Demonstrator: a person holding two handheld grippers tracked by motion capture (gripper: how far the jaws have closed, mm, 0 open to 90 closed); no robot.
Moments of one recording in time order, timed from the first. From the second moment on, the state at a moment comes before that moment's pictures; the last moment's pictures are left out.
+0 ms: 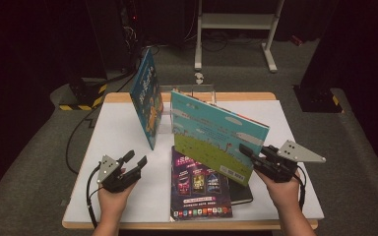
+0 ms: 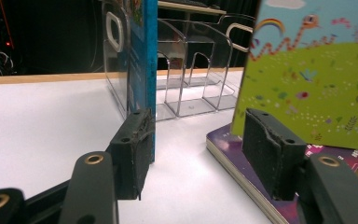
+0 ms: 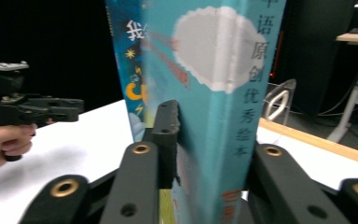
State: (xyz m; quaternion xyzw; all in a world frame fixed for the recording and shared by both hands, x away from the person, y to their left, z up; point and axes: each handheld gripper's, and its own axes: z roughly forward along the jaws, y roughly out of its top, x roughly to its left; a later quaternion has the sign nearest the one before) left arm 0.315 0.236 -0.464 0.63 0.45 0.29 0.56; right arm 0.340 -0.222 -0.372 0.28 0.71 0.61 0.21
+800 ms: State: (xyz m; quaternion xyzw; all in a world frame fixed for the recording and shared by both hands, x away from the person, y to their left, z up) left arm 0.309 0.246 -0.463 0.62 0.46 0.28 0.57; right arm 0.342 -0.155 -0.352 0.29 0.71 0.60 0.22
